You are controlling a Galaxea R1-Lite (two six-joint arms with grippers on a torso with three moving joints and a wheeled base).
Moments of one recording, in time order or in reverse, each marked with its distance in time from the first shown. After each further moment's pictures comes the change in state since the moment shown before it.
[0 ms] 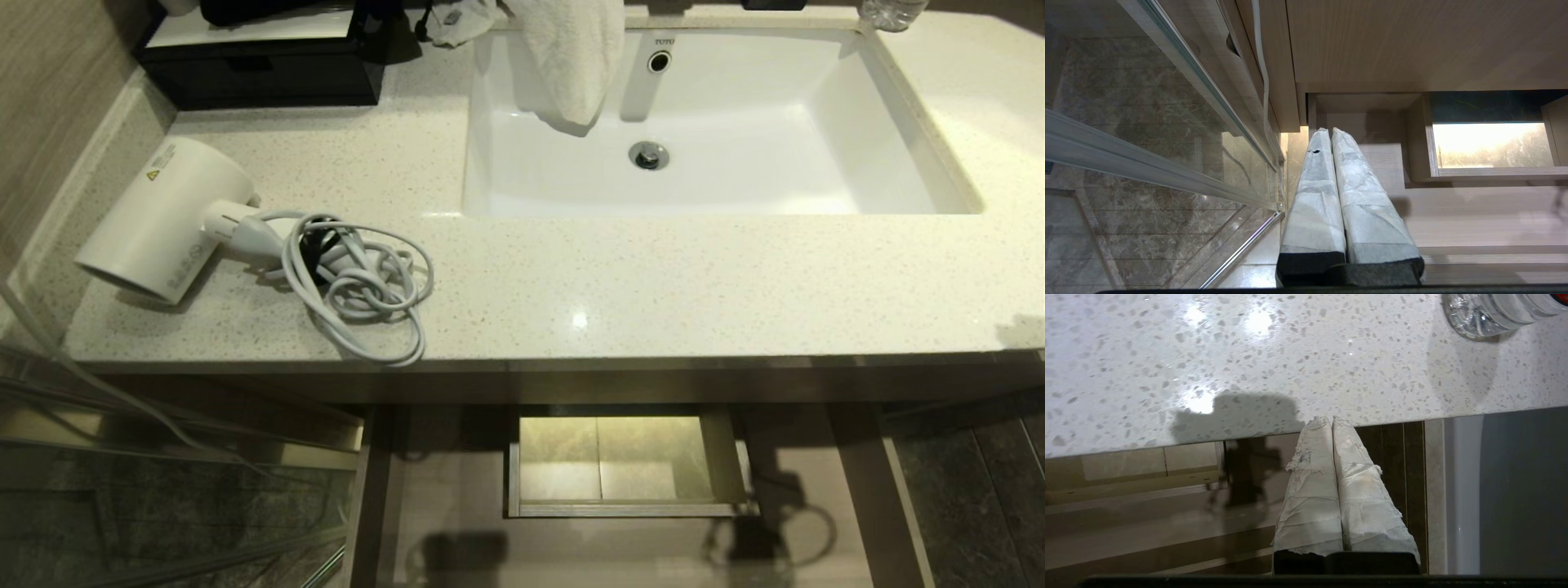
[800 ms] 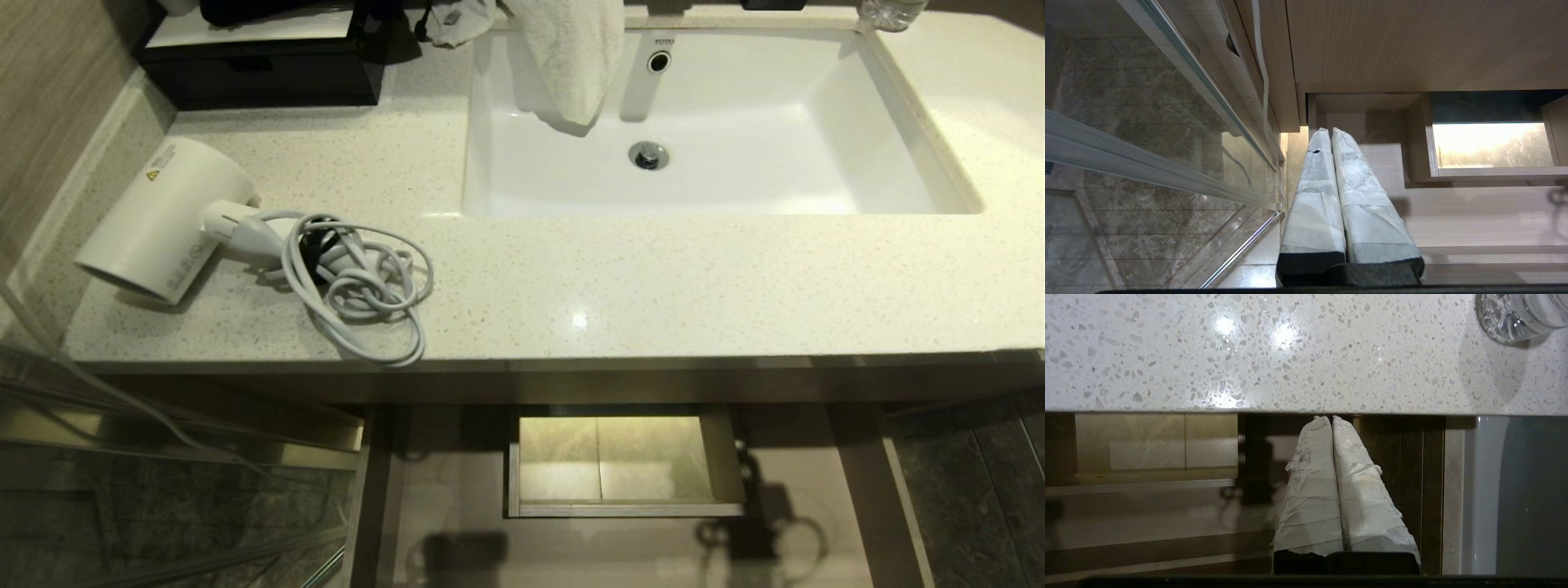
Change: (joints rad) left arm 0.000 0.000 0.000 0.000 0.000 0.000; right arm 0.116 -0.094 0.051 0.008 -0.009 -0.003
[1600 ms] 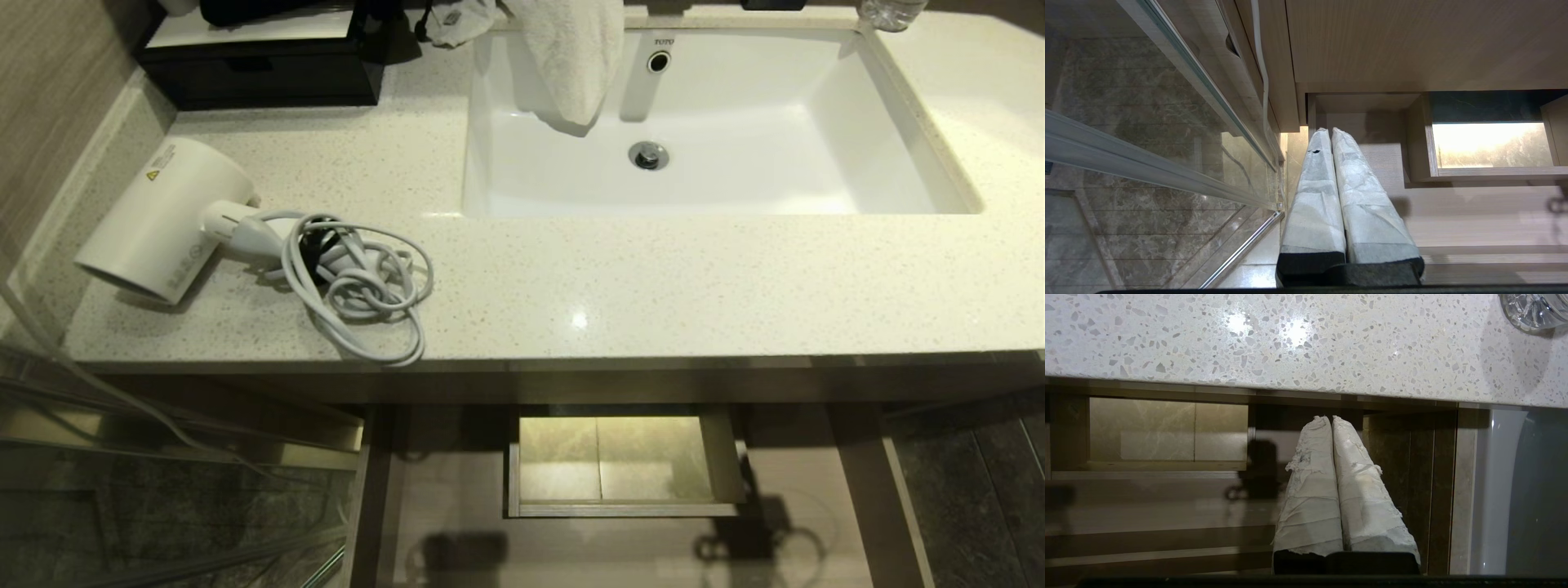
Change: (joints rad) left arm 0.000 0.000 0.000 0.000 0.000 0.000; right arm 0.047 -0.046 0.051 0.002 -0.004 0.000
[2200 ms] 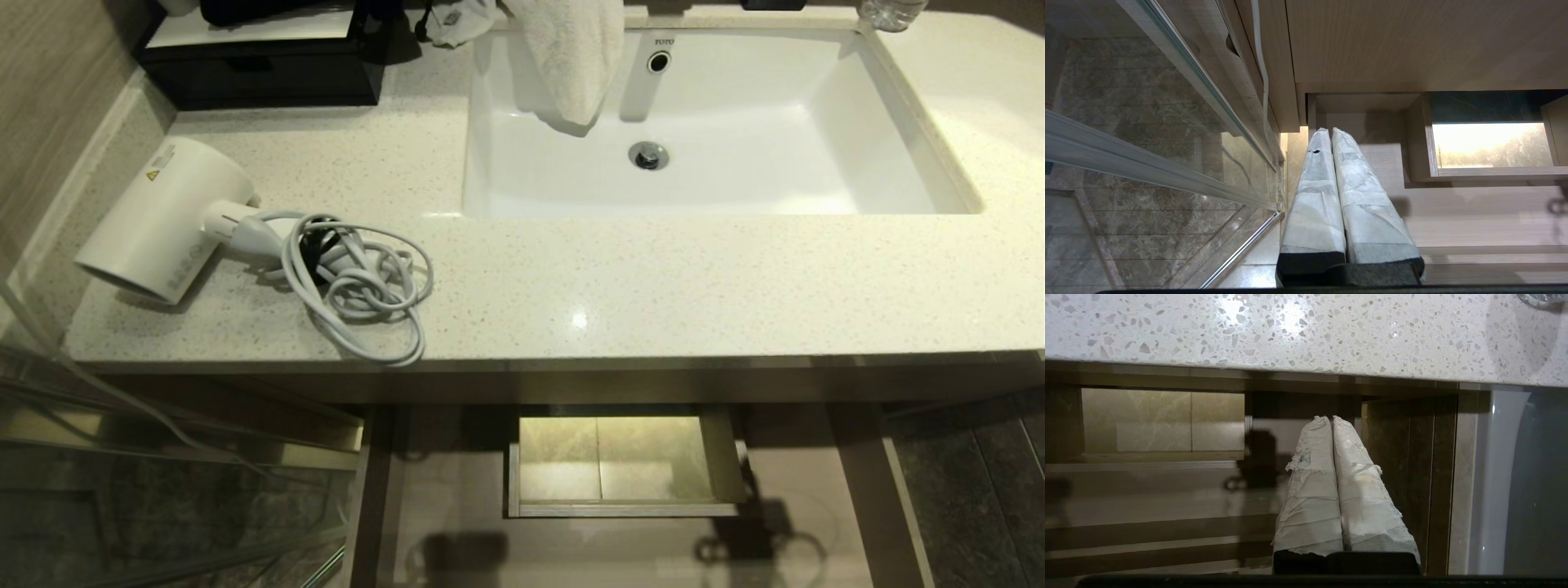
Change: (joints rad) left arm 0.000 0.000 0.000 0.000 0.000 0.000; right arm -0.003 0.001 0.011 0.029 -0.021 0.014
